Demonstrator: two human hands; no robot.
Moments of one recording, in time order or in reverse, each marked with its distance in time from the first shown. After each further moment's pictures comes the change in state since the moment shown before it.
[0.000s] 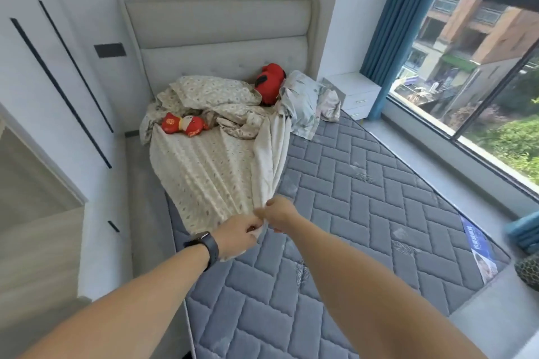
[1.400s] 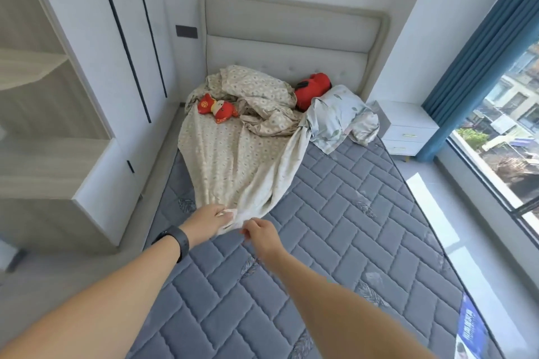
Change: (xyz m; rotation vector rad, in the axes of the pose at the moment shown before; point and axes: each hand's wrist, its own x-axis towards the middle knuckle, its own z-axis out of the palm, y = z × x) left_hand 0.026 0.141 0.154 -0.237 0.401 -0.439; right_hand -0.039 0.194 -0.133 0.253 -0.276 -0.299
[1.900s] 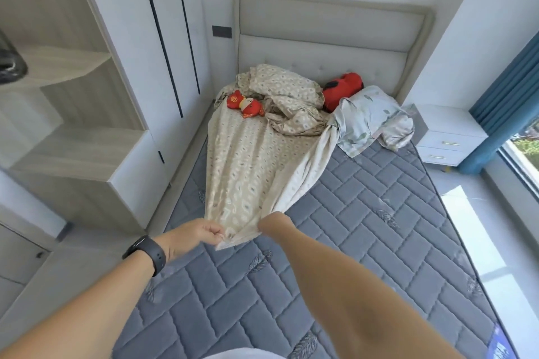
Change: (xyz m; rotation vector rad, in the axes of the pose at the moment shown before) left_hand -0.063 0.006 0.006 -0.195 -0.288 0.062; right_hand 0.040 -0.012 -0.042 -0.552 -0.077 0.282
